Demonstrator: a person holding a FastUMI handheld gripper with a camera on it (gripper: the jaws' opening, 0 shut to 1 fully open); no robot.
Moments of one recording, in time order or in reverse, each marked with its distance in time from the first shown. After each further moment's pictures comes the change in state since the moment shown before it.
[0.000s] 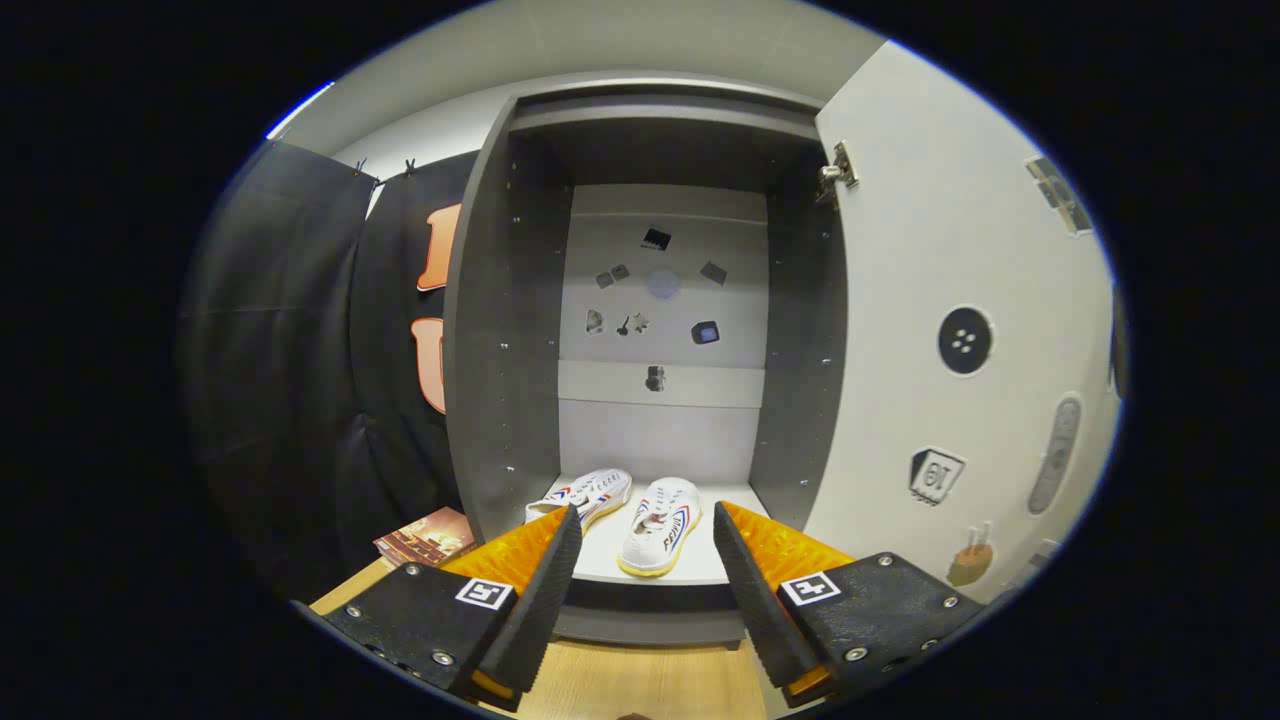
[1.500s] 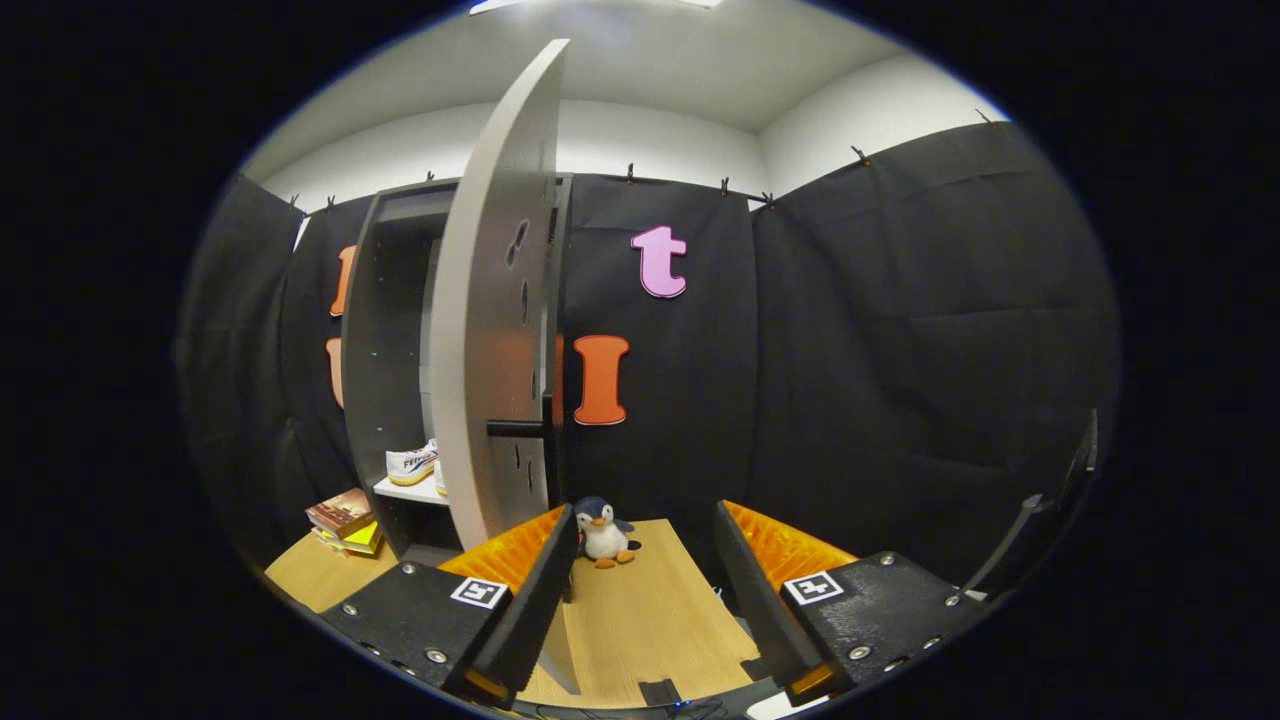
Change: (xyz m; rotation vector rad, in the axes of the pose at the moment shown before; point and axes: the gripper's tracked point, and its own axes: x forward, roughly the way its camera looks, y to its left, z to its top) arm -0.202 -0.256 -0.052 0.066 -0.018 -0.239
